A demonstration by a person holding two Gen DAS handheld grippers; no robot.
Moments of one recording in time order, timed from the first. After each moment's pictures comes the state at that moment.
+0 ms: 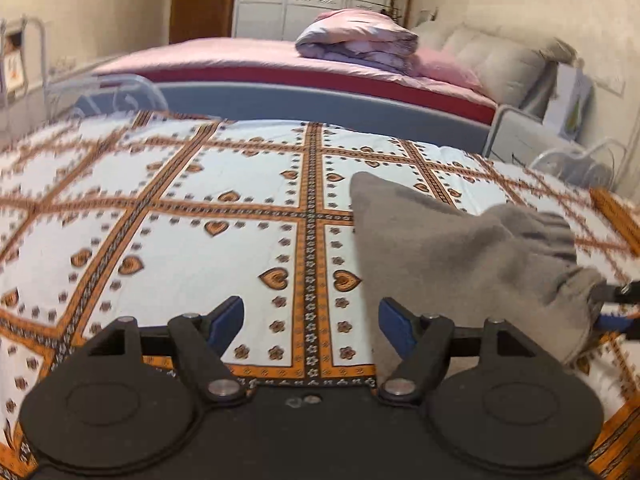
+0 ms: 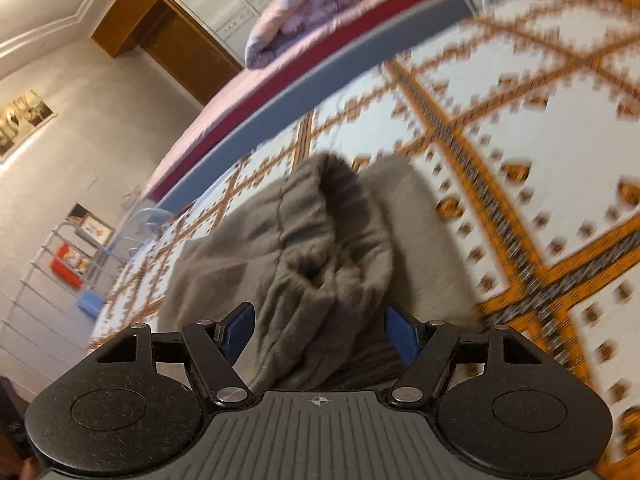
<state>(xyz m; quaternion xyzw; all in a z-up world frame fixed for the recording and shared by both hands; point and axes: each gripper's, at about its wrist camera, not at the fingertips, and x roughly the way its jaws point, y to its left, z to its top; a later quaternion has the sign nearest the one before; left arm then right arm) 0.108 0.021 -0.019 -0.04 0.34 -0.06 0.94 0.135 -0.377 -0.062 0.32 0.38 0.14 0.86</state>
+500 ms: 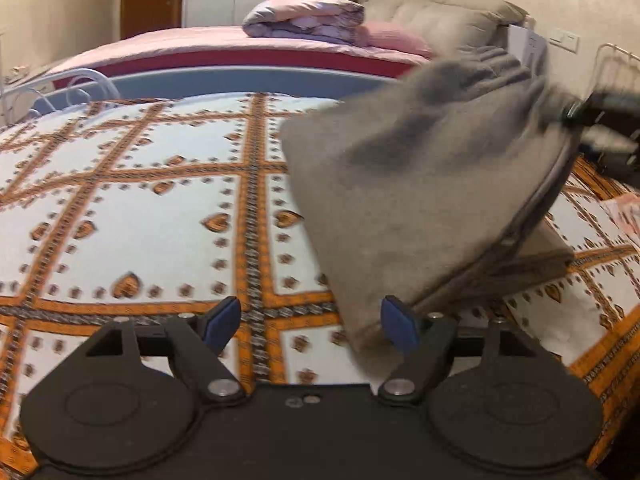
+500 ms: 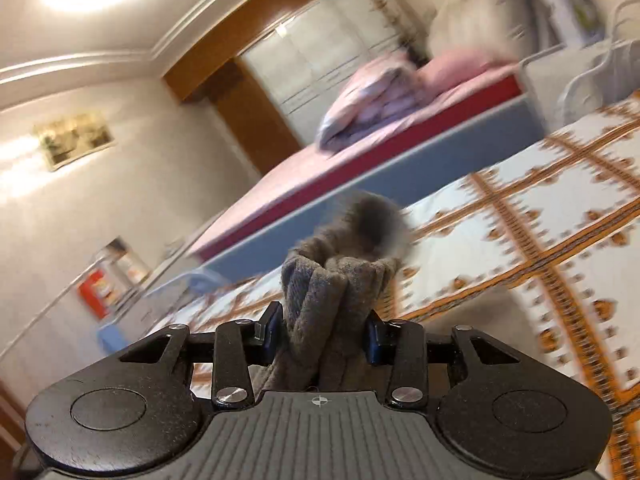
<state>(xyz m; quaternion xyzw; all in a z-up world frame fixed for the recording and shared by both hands) 0.074 -0.010 -0.046 0.00 0.36 -0.13 0.92 0.136 -0.336 0.006 0.27 0.22 0.15 0.93</state>
